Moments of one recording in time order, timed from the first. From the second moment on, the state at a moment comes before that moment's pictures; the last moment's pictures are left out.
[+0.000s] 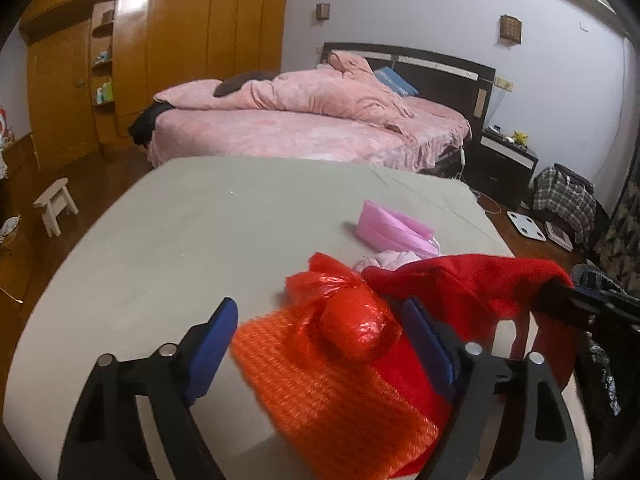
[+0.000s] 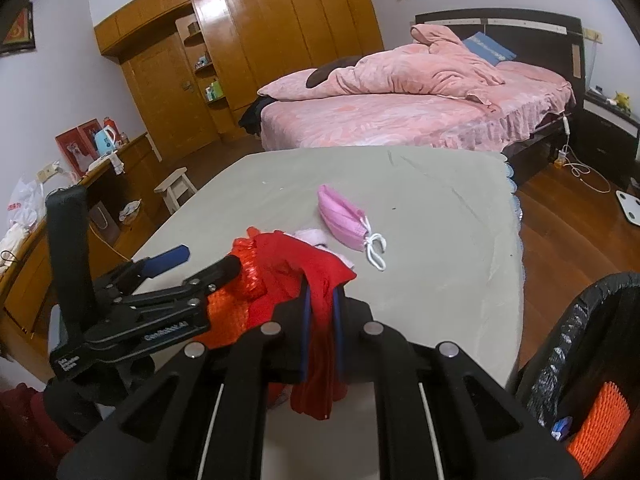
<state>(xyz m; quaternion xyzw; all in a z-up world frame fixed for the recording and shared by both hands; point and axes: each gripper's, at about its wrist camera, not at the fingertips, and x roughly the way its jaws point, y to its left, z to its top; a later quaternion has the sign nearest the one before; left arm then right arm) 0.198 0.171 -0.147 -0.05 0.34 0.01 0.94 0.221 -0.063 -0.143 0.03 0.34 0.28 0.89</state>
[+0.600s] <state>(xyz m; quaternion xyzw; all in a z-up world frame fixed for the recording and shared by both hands) 0.189 0.163 -0.130 -0.07 0.33 -0.02 0.94 0.228 -0.068 -0.137 0.03 0.34 0.28 0.90</state>
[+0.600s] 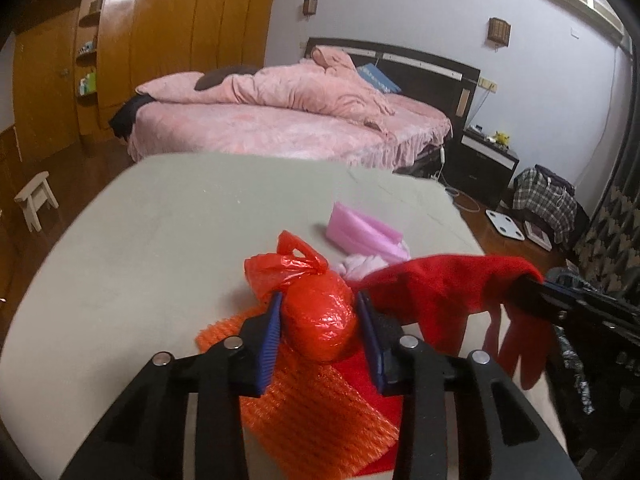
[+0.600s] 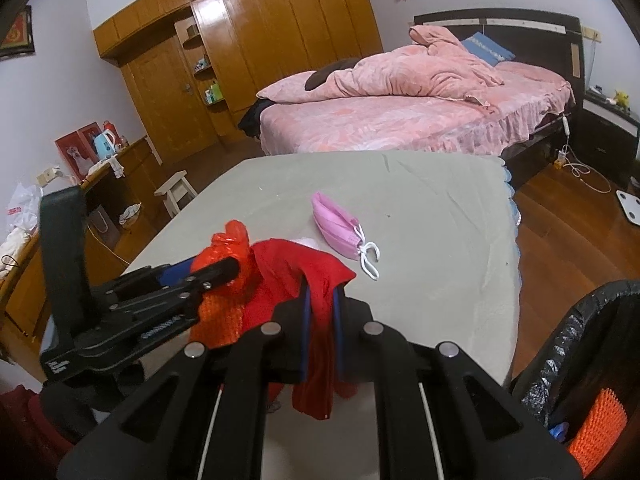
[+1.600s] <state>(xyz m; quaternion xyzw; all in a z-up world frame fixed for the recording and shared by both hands) 0.126 0.127 -0.060 -0.06 0.28 -0.04 0.96 0.177 -0.102 -0.080 0.03 0.29 0.28 0.92</state>
